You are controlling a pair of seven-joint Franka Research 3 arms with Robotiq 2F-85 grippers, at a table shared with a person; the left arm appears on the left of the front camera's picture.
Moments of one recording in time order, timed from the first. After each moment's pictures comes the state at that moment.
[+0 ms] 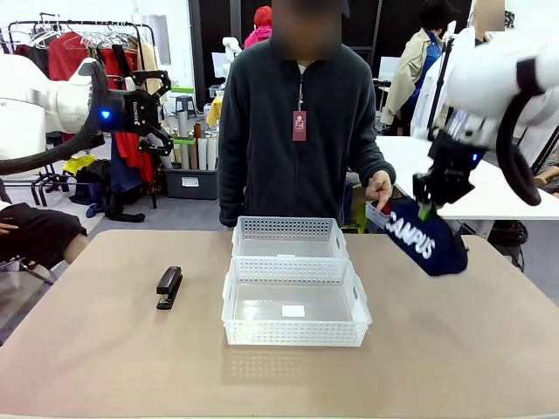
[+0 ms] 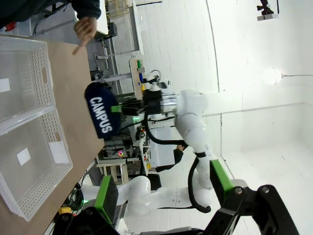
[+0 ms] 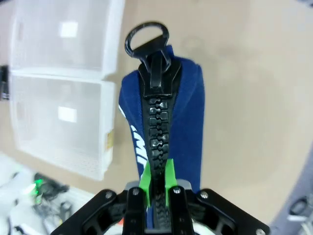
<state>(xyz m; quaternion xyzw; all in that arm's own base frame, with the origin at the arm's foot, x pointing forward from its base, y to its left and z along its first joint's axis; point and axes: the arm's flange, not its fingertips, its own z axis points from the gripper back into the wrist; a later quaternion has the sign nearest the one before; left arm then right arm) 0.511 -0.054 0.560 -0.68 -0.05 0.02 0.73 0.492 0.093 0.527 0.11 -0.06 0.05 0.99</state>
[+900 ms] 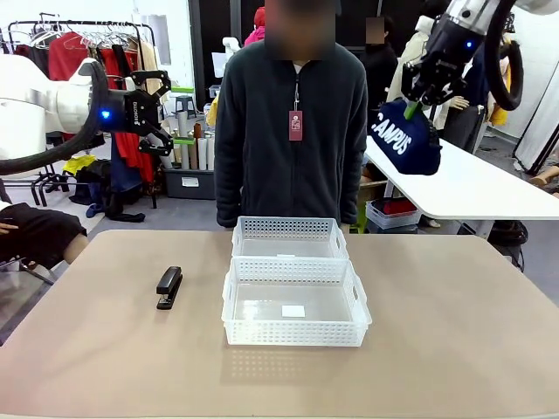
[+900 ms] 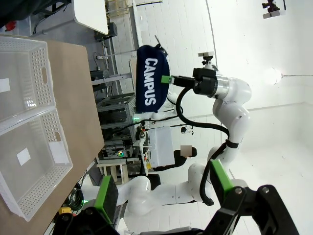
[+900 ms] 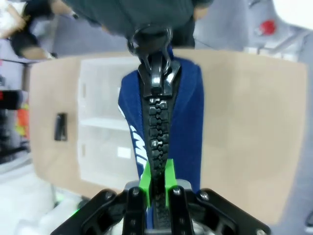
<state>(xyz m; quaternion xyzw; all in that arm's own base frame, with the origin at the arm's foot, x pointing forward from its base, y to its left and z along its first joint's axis) 0.511 -0.054 0.560 -0.68 -0.05 0.02 0.73 0.546 0.121 0.701 0.14 -0.14 0.00 0.98</state>
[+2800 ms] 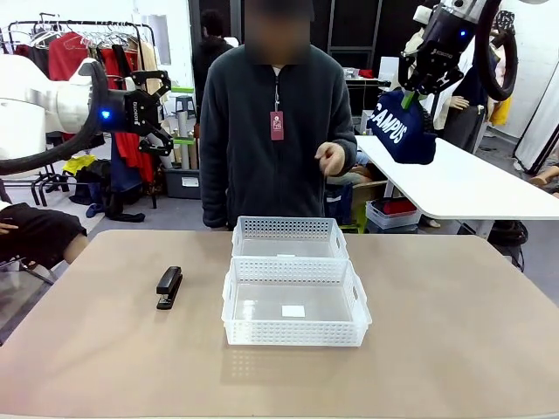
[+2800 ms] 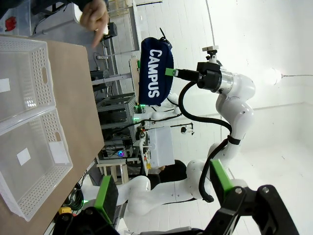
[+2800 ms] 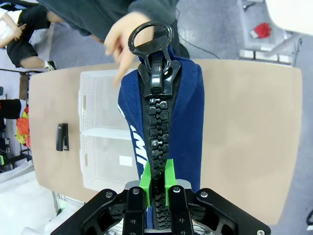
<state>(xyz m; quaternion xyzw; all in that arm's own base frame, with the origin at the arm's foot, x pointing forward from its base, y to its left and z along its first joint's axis) 0.511 -0.054 0.560 -0.68 -0.05 0.02 0.73 0.560 0.124 0.711 0.13 -0.14 -0.01 0.98</state>
